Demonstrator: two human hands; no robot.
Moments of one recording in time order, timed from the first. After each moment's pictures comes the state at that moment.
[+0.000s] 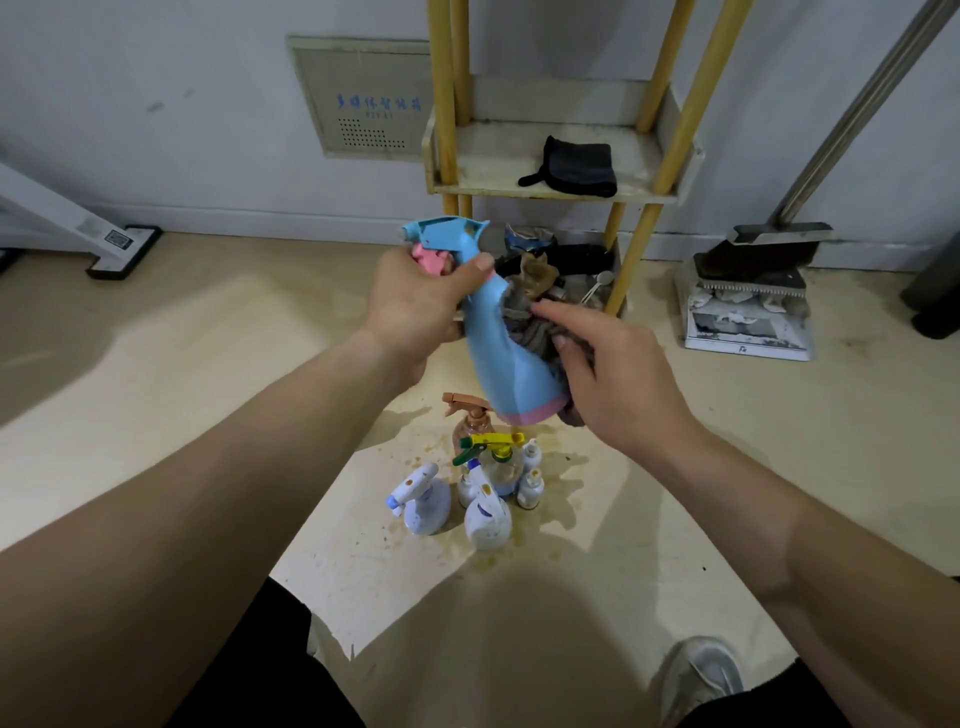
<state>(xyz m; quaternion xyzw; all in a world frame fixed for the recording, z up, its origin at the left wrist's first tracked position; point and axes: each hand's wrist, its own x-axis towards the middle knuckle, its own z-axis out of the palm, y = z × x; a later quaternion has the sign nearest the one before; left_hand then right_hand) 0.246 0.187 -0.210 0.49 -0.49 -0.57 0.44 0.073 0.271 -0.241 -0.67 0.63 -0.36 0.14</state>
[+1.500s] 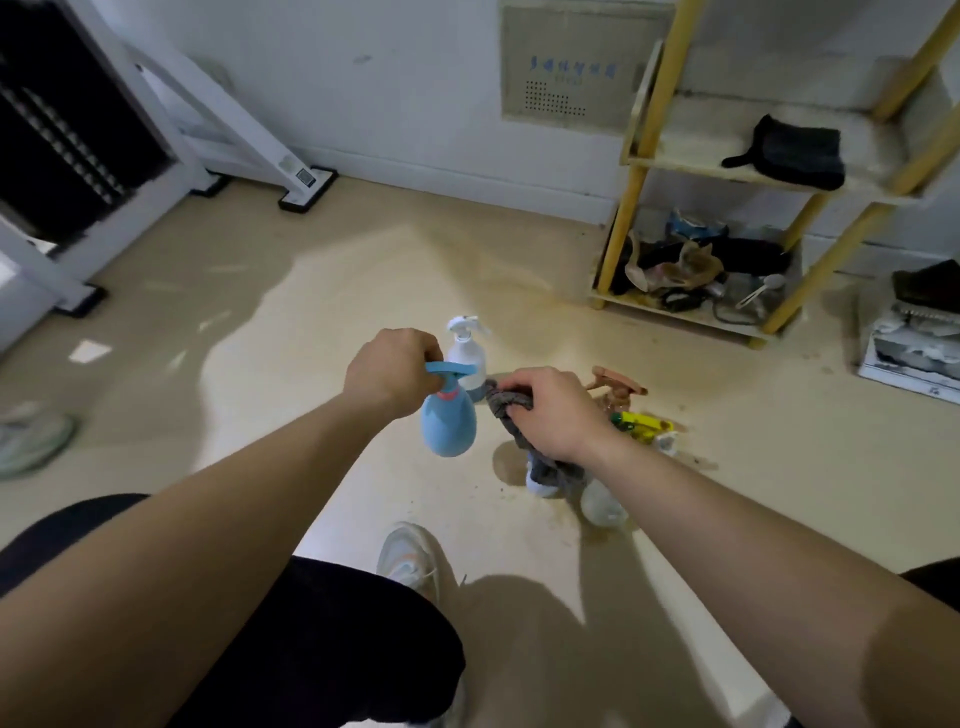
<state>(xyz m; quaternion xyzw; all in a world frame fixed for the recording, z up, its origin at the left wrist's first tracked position) 0.468 0.217 -0.295 0.72 -0.66 -0.20 0.06 0.263 0.244 -0.319 -0.71 0.58 -0.16 0.37</state>
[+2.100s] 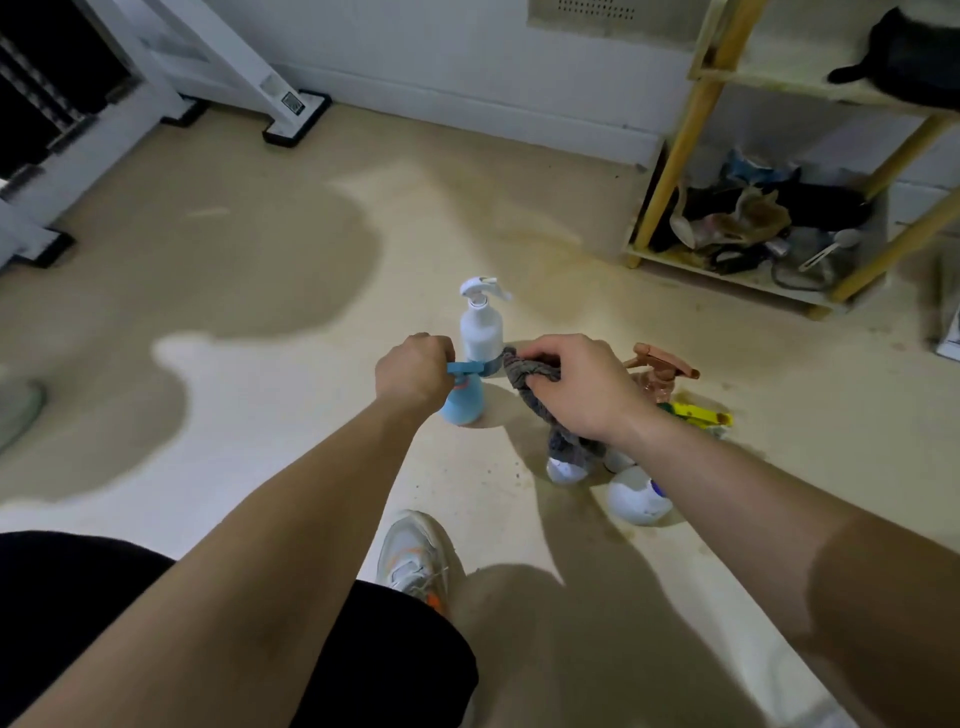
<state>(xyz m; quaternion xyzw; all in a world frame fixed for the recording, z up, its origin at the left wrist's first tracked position) 0.479 0.168 -0.430 0.74 -0.65 -0.17 -0.03 0.270 0.198 -0.365 -0.70 0.59 -0.15 0.38</state>
